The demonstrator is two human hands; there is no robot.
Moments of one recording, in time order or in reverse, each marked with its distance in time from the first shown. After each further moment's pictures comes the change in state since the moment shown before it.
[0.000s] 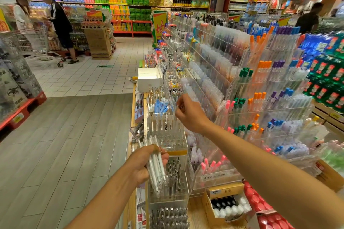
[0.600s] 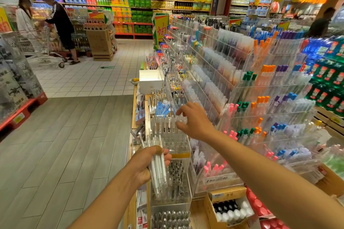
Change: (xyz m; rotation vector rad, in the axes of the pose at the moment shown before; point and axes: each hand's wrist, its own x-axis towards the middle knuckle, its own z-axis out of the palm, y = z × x) left_hand 0.006 0.004 -0.006 0.025 -0.037 0.049; right_hand -0.004 0.005 0.009 -0.346 -0.007 -0.052
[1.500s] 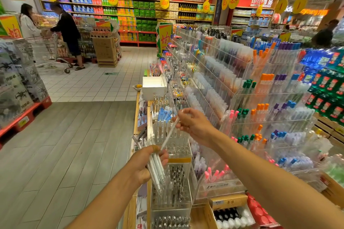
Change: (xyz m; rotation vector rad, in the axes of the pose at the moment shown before) left_hand -0.015 0.010 0.002 -0.152 -0.006 -0.008; right_hand -0.003 -0.012 -0.013 1.451 -0.185 0.345
